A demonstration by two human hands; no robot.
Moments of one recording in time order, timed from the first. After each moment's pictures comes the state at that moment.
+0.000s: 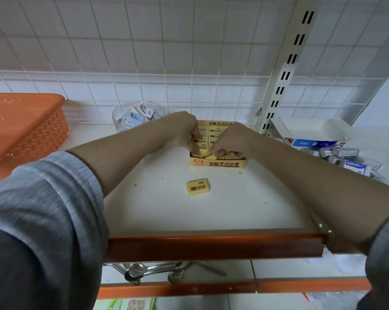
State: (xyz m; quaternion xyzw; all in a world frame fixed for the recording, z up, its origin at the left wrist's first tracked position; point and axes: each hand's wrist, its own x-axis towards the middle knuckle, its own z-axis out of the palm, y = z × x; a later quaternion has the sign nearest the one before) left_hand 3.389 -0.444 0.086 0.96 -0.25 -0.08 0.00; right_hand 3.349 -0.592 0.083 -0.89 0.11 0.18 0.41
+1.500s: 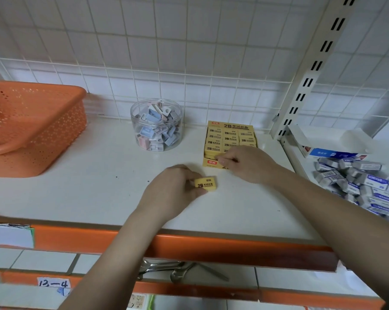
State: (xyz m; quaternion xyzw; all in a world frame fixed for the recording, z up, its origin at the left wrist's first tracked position) left_hand 3.263 -0.412 0.021 0.95 -0.12 0.03 0.30; right_hand 3.329 -0.604 0.048 -0.97 -0.18 0.08 0.15
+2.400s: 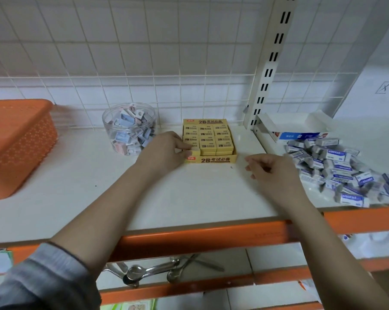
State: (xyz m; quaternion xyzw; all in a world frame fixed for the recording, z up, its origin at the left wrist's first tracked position) left_hand 3.333 -0.428 0.042 0.95 -0.18 0.05 0.25; right_hand 3.249 -0.660 0.028 -0.88 0.06 -0.14 0.44
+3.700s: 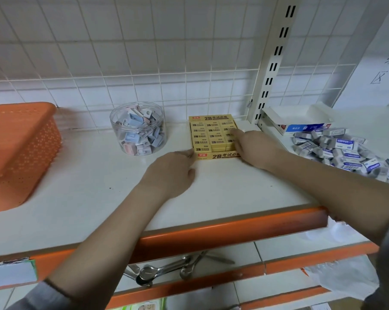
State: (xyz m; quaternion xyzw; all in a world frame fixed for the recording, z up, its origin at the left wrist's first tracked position) left_hand 3.303 -0.410 0.031 0.96 -0.27 -0.02 0.07; right_hand 3.329 -0.634 0.036 -1.00 -0.07 -0.03 0.00
